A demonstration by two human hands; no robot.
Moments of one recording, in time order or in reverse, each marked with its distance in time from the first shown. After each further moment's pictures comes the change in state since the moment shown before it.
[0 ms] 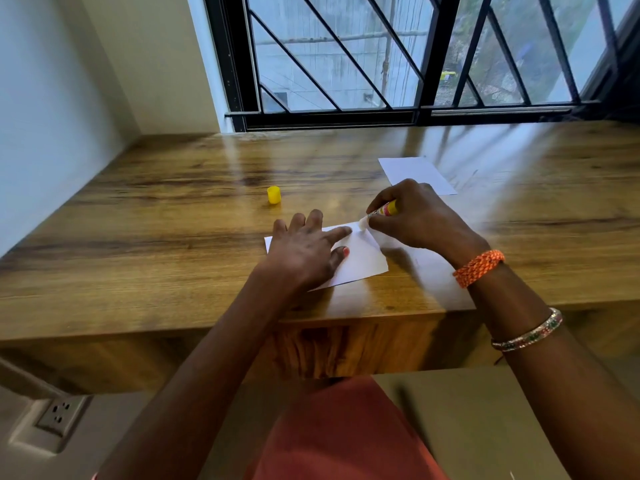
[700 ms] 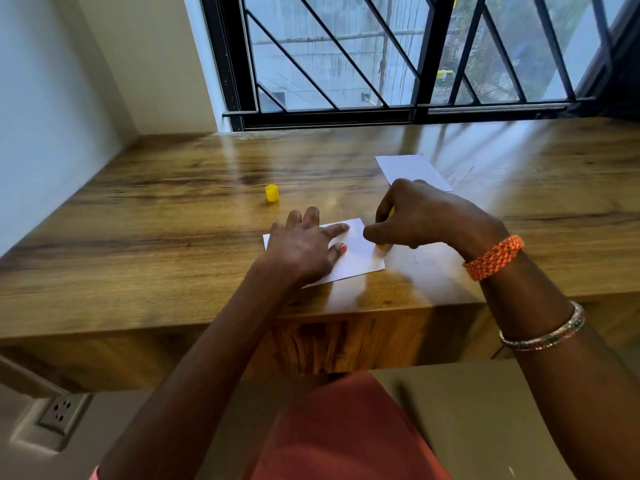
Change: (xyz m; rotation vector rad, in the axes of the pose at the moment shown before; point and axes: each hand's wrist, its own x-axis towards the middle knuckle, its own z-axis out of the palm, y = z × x) left_hand 0.000 -0.001 0.000 -0.048 0.007 -0.003; right_hand -0.021 -0.031 -0.026 -0.244 -0.252 0.066
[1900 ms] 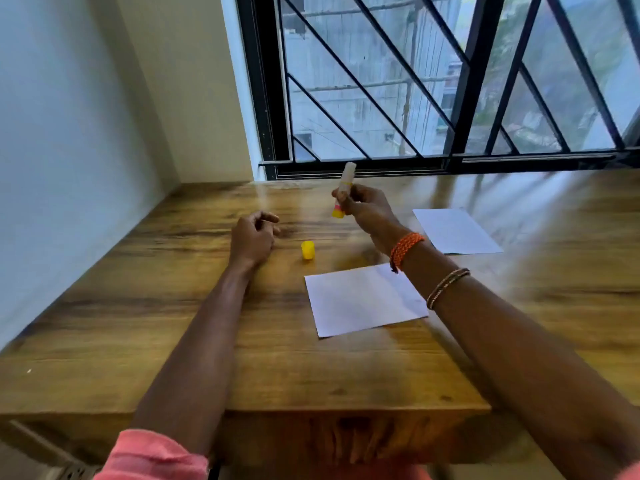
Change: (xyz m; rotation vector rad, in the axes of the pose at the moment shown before) left_hand 0.097 -0.152 0.006 -0.899 0.559 -0.351; right_hand 0.174 -0.042 0.042 1.067 0.236 -0.140
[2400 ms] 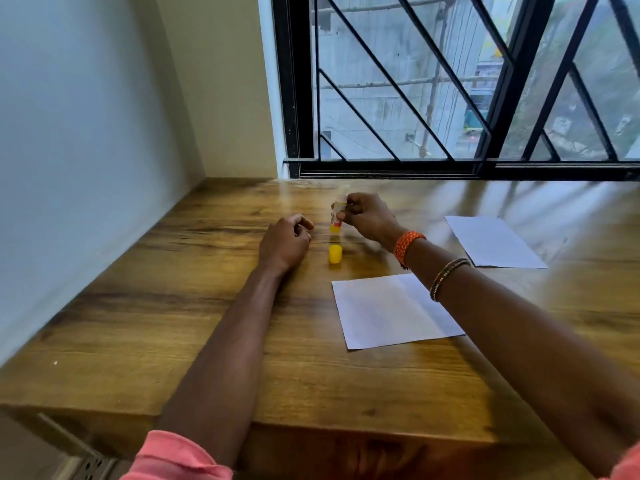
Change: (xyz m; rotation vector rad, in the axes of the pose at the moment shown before) left_hand 0.003 0.002 0.004 0.196 -0.064 0.072; right_hand 0.044 0.027 0.038 -0.467 -0.139 -0.085
